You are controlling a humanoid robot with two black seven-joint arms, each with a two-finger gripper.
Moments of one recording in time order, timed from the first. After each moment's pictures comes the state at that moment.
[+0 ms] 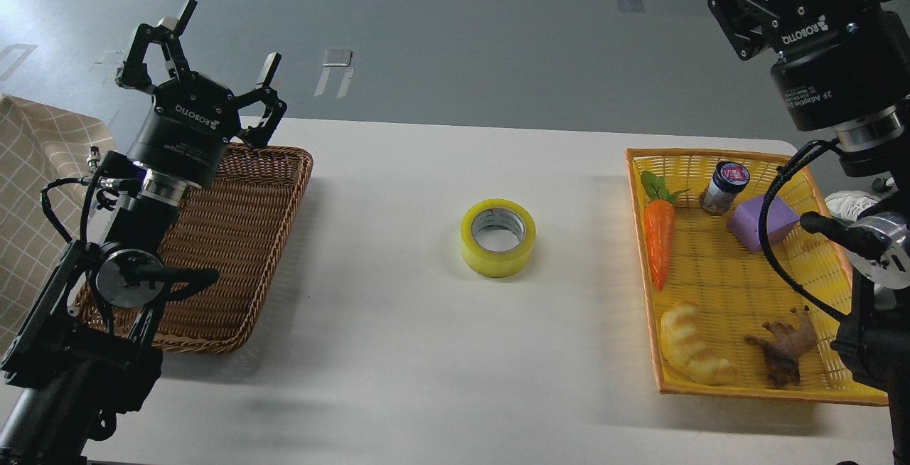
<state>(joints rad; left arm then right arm) -0.22 0.21 -1.54 -1.36 0.43 -0.49 -0.14 0.37 -0.09 1.61 1.73 -1.17 0.41 0.15</state>
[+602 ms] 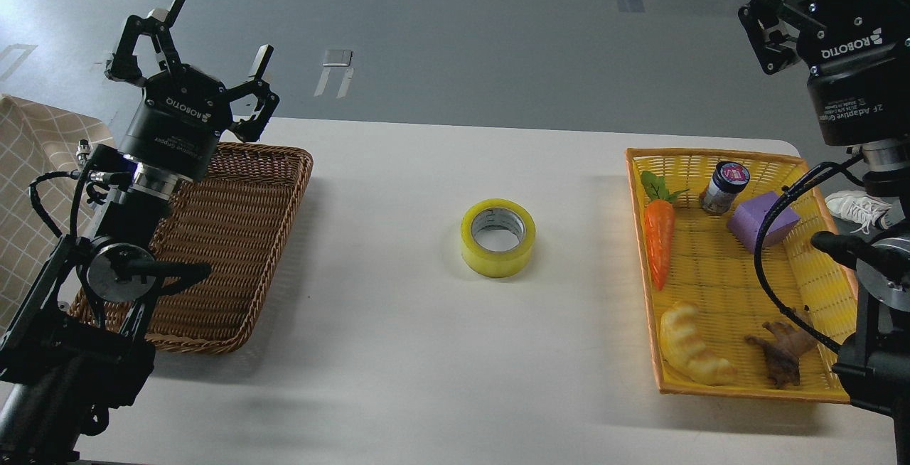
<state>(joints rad) -0.23 0.24 -1.55 -1.36 0.43 -0.49 -0.14 0.31 -0.08 1.65 1.73 -1.01 0.41 0.14</state>
